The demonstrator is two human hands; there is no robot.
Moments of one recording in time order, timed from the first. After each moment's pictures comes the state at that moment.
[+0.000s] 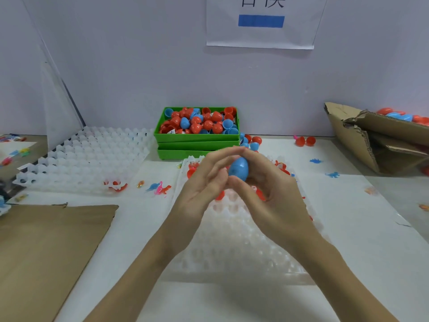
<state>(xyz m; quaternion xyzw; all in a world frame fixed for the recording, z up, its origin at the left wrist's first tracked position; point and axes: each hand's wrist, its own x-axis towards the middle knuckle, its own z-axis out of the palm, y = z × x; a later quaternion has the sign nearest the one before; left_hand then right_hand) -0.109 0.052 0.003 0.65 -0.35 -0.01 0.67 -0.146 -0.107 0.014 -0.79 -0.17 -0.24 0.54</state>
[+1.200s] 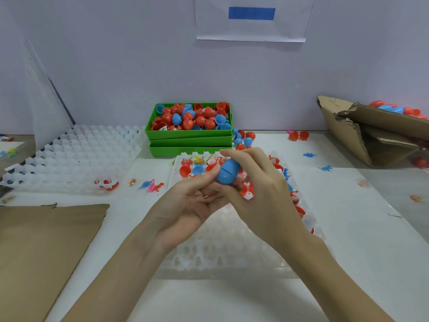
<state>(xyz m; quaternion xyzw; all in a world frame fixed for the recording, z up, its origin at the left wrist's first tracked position) -0.101 0.051 0.006 0.42 -0.11 -0.30 0.85 -0.139 -0.111 0.000 -0.86 -0.15 -0.37 0.31</state>
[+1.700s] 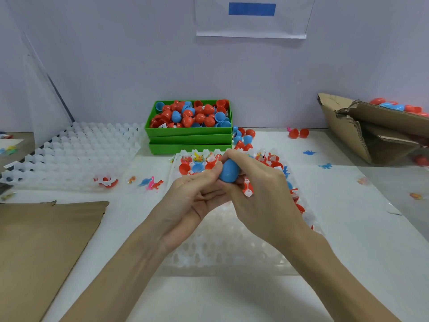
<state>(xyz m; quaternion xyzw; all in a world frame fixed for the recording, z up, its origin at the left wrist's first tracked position) -0.103 0.046 0.001 0.50 -0.14 -0.24 0.82 -0.145 -0.110 0.007 -0.87 -0.16 -0.31 0.34</state>
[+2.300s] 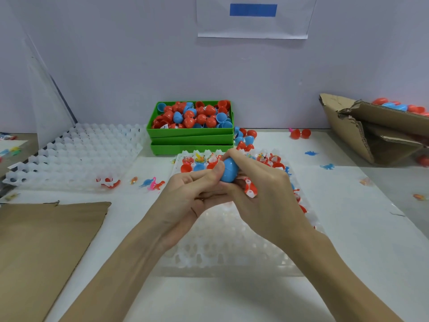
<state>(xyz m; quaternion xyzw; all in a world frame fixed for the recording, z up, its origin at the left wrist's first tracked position) -0.106 0.052 0.008 0.56 -0.16 -0.20 0.79 -0.142 -0.112 0.005 -0.85 -0.19 -0.36 0.33</state>
